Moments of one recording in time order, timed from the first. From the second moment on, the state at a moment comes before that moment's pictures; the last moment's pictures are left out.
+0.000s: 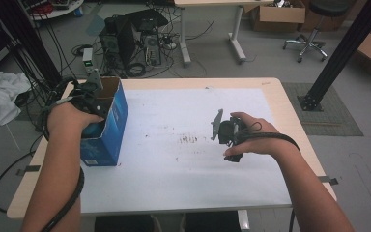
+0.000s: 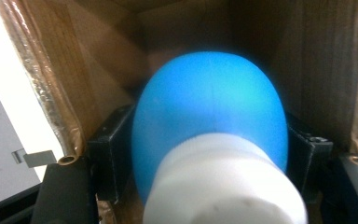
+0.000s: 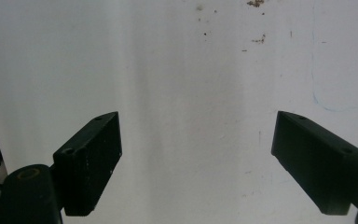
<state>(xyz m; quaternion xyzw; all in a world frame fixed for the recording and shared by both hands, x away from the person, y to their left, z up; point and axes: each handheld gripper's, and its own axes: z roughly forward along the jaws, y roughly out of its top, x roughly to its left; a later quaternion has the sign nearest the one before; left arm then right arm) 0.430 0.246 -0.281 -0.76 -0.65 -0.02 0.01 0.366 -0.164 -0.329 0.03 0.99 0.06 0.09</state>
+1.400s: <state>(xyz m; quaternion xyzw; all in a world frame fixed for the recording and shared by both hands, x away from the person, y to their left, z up) 0.424 0.239 -0.250 -0.77 -0.63 -0.04 0.02 0.366 -0.165 -0.325 0.03 0.99 0.05 0.09</state>
